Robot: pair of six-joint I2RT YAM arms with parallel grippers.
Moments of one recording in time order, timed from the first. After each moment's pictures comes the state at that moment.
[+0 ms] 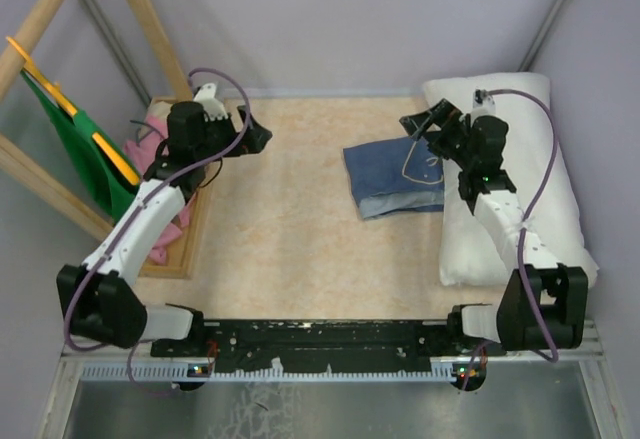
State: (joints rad) left arm -0.28 1.39 1.20 -0.13 0.20 -0.36; right arm 0.03 1.31 0.95 0.21 -0.38 0.74
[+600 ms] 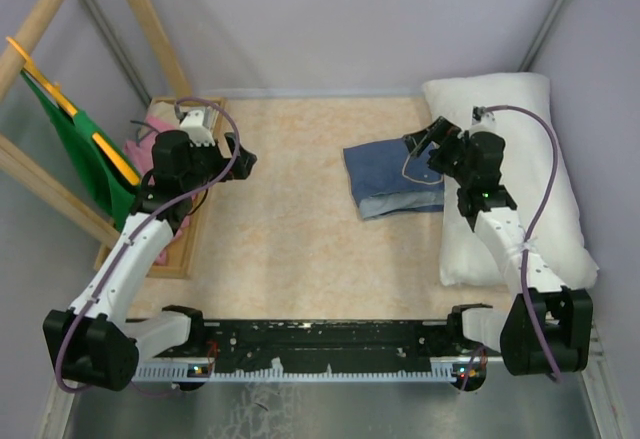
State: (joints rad) left arm -0.21 1.11 0.95 -0.18 0.15 -0.26; right arm 0.06 1.17 0.82 0.10 -0.24 0.65
